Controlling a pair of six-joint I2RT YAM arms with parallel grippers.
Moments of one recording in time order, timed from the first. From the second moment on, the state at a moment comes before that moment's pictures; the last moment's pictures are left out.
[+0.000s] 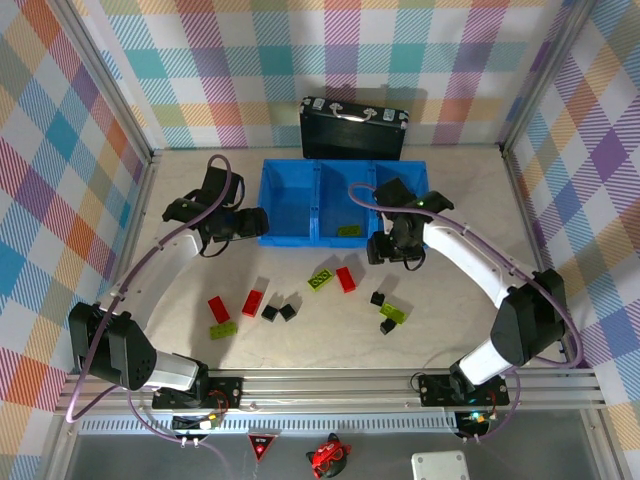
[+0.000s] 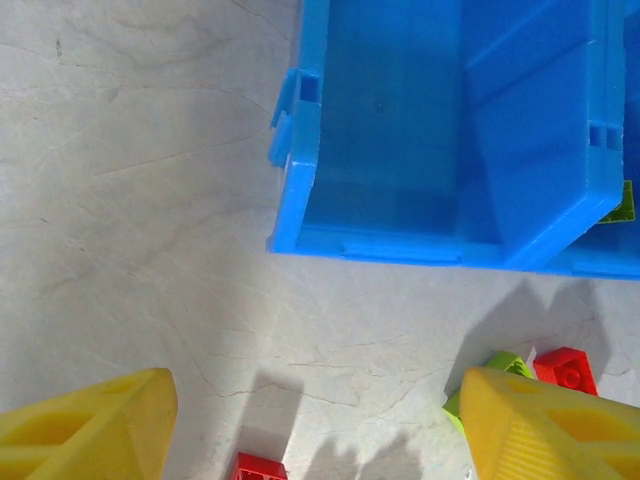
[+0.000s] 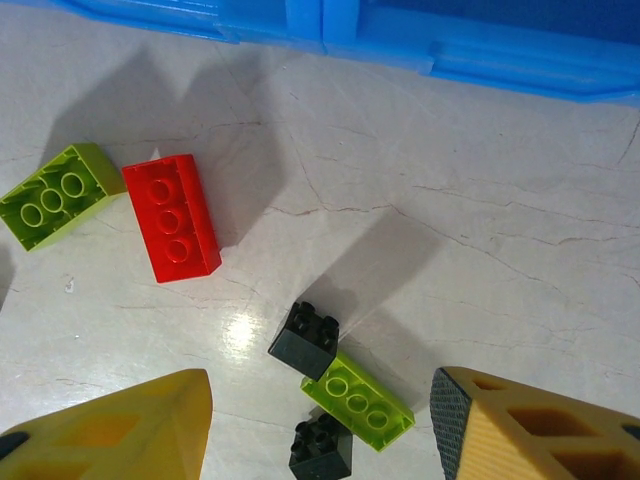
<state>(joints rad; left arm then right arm) -0.30 1.40 1.26 -0.85 0.00 -0.41 0.56 1.54 1.33 -1.12 -0.01 0.39</state>
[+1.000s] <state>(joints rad) -0.27 1.40 1.14 -0.79 -0.05 -0.20 0.70 1.59 1.14 -1.00 0.06 0.94</state>
